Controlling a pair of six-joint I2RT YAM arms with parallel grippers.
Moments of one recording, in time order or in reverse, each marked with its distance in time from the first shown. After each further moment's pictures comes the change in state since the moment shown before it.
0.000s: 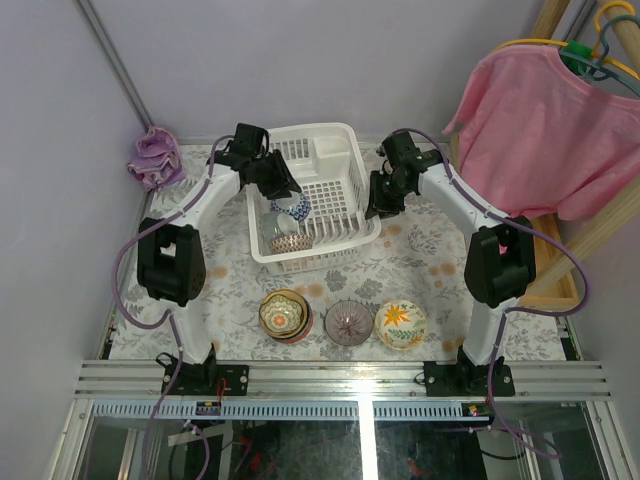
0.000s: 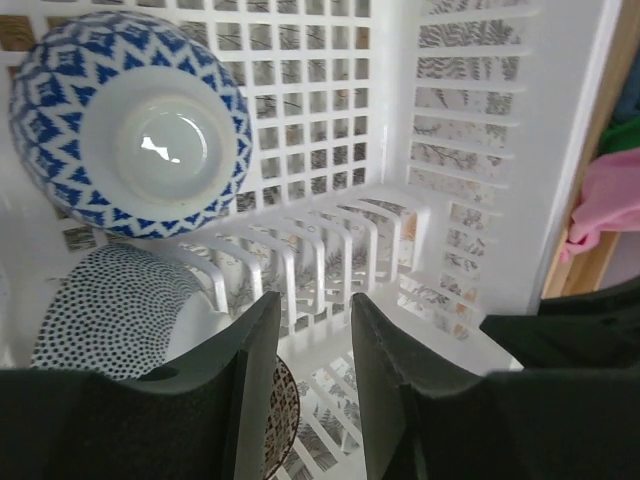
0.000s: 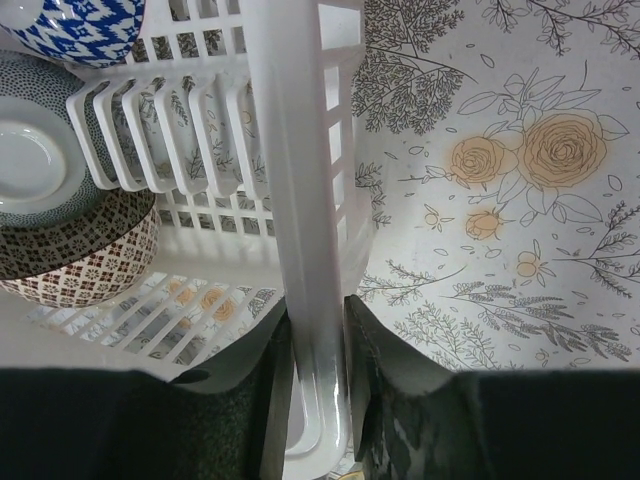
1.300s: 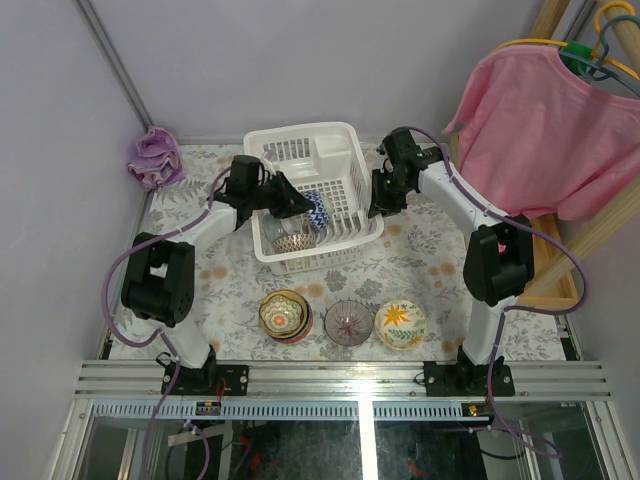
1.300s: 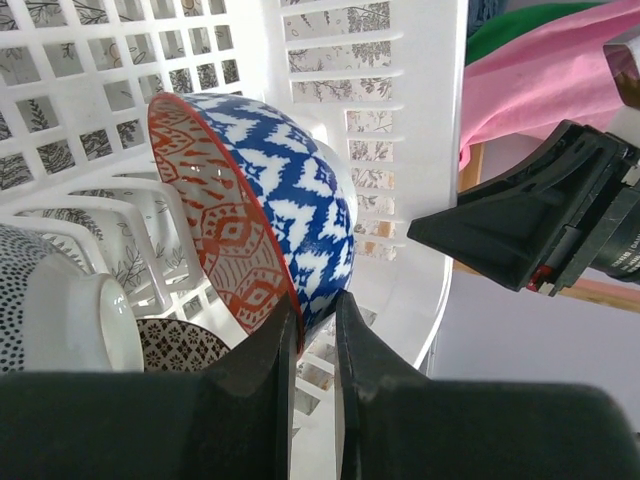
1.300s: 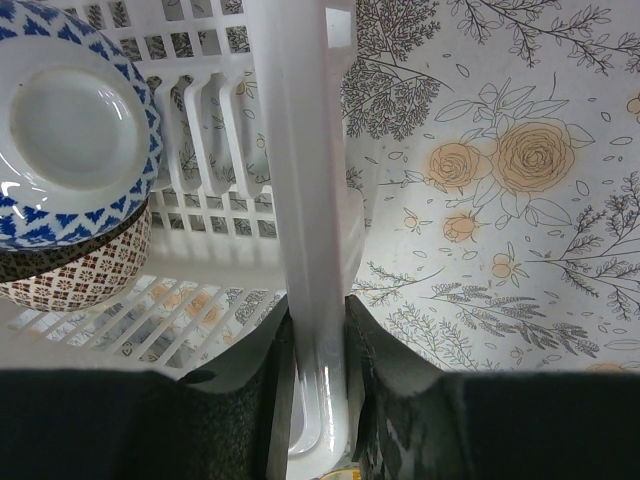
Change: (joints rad) left arm -0.022 -0.142 -0.441 0.533 0.231 -0.172; right arm -0.005 0.016 0.033 -0.031 0.027 -0.028
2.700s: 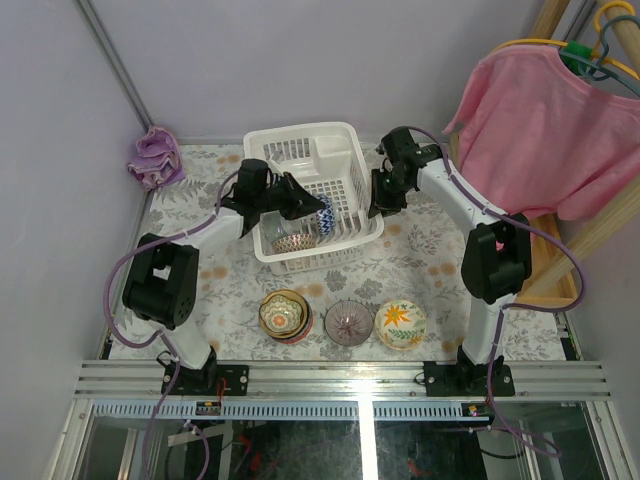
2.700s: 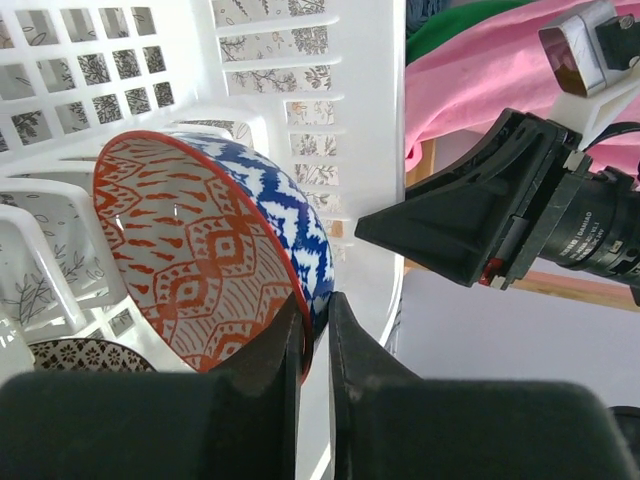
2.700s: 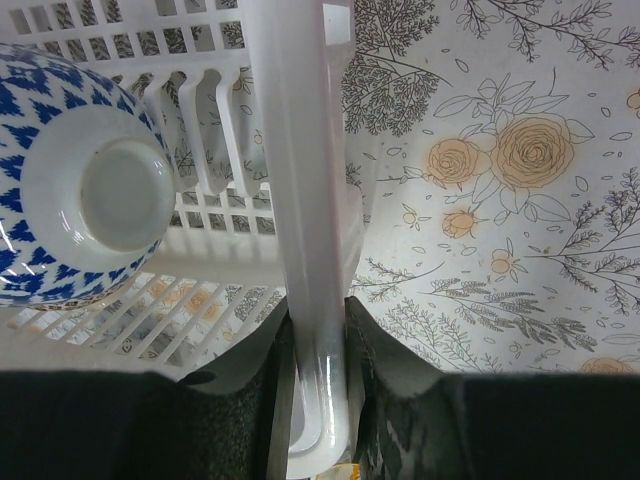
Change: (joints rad) left arm -0.056 -0.006 -0.049 0.167 0.007 -0.147; right arm 0.000 0.024 0.040 -0.042 0.000 -0.004
